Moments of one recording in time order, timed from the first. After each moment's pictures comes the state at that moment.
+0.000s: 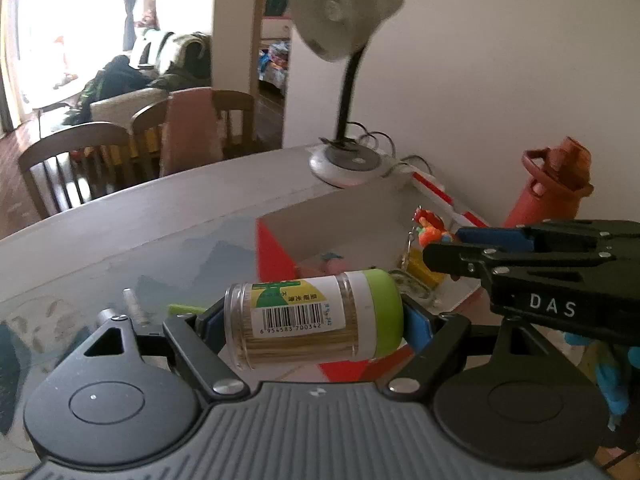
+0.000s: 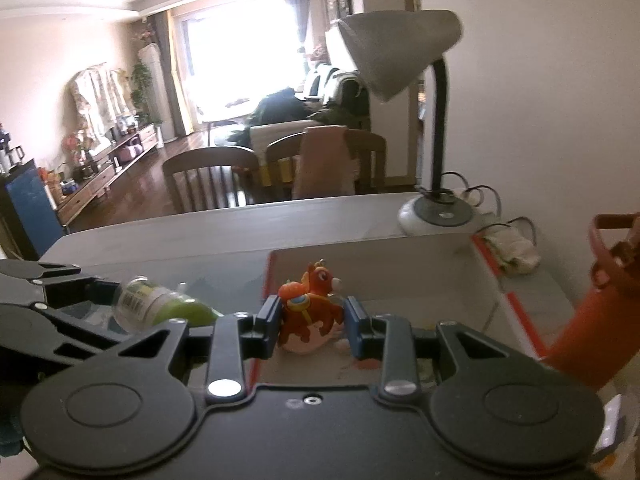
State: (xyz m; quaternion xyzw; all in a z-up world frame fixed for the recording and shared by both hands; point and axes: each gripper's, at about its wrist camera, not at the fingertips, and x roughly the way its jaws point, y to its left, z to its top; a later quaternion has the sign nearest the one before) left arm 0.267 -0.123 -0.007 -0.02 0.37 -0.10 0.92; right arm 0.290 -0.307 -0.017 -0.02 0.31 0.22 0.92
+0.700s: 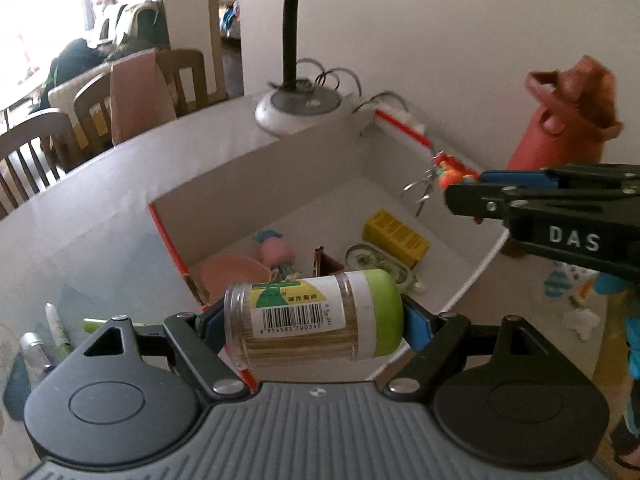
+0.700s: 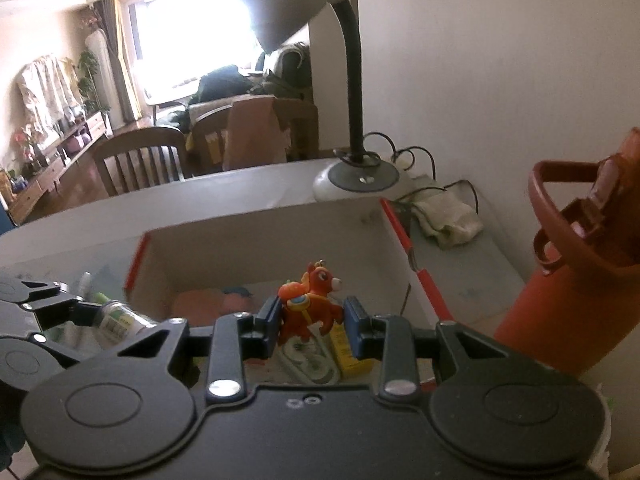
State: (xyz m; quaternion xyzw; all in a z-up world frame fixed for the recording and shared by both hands) left arm 0.351 -0.204 -0.069 0.03 0.44 -0.12 0.89; right arm 0.356 -0.369 -0.065 -0.03 0.35 0.15 0.92
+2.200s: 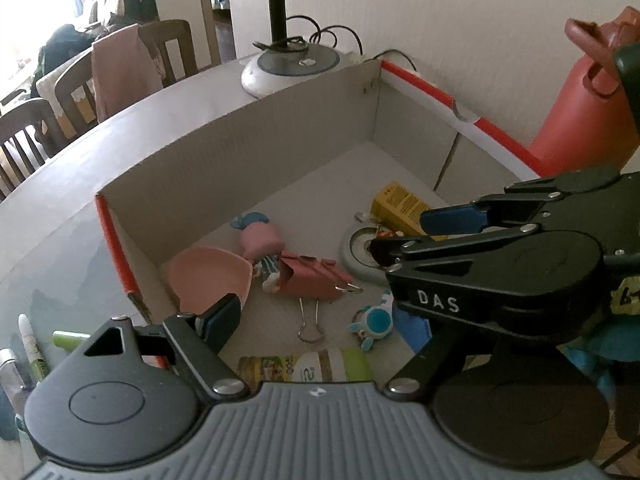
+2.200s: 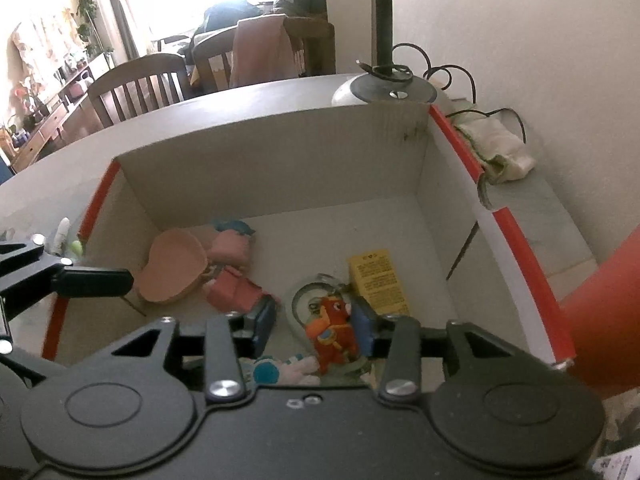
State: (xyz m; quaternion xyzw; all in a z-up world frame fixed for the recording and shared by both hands) left arm 0.389 -0.227 -0.108 0.06 0.48 -0.12 0.87; right arm 0.400 -0.342 -0.123 -0.04 0.45 0.17 0.87
